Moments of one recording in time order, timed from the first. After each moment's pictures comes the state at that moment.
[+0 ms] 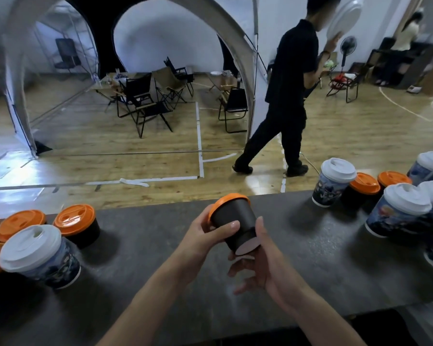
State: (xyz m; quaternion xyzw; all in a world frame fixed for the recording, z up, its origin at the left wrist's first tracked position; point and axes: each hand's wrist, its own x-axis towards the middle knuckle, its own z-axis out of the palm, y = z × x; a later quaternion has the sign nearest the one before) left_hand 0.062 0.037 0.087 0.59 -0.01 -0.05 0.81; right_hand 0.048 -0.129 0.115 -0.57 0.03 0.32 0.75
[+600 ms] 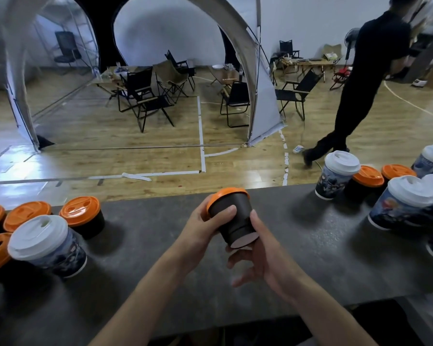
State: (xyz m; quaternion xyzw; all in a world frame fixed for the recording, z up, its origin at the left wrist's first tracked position) left_hand 0.061 0.043 0.088 0.58 -0.01 -0.05 0.81; right_hand 0.047 -0.120 0.112 -0.58 0.00 0.34 0.74
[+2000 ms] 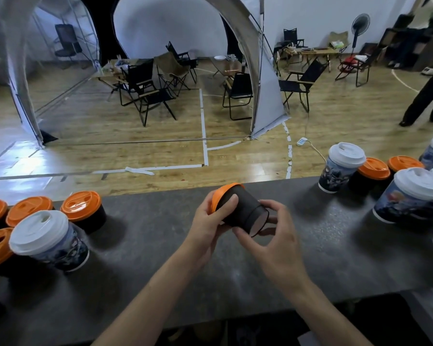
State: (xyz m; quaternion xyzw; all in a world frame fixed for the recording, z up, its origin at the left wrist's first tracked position) left_hand 0.066 0.024 0.082 0.54 0.08 -0.01 0.84; right_hand 0.057 -0.136 0.068 -0.84 -0.12 -0.10 0.52
